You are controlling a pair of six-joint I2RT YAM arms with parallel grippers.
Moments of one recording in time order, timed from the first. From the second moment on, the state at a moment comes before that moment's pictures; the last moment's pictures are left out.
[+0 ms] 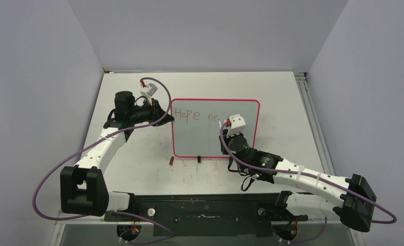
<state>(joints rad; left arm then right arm) -0.11 1.33 0.91 -0.07 0.85 -0.22 1.01 1.10 0.69 -0.05 0.59 0.33</state>
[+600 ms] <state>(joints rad) -0.11 1.33 0.91 -0.08 0.85 -0.22 0.93 1.14 0.75 -0.08 0.51 0.25</state>
